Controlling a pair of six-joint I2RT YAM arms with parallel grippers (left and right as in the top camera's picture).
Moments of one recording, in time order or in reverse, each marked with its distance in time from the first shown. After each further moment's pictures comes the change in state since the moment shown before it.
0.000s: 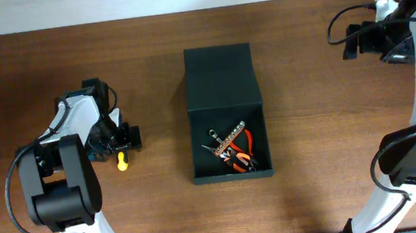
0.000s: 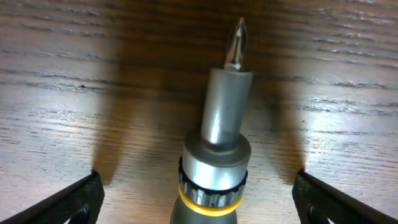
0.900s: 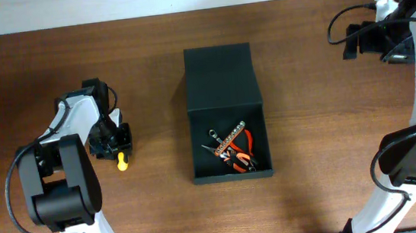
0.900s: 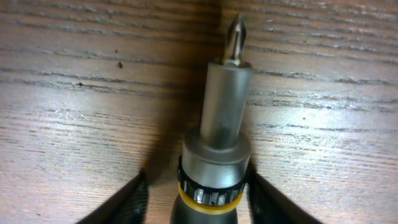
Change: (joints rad) left arm 0.000 0.000 0.000 -0.007 0.003 0.005; right arm 0.000 0.000 0.000 0.000 0.000 0.000
